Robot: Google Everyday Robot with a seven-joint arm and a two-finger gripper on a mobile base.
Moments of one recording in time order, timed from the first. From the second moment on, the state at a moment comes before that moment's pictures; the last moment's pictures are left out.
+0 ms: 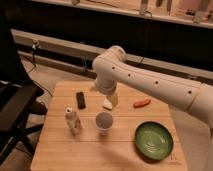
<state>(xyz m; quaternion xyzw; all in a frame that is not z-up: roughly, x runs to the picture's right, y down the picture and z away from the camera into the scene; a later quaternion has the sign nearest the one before) 0.001 0.044 0.718 -0.22 -0.17 -0.41 0.87</state>
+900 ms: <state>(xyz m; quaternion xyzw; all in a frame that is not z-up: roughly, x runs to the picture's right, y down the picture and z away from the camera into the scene) -0.062 0.064 0.726 -0.17 -0.22 -0.51 0.81</state>
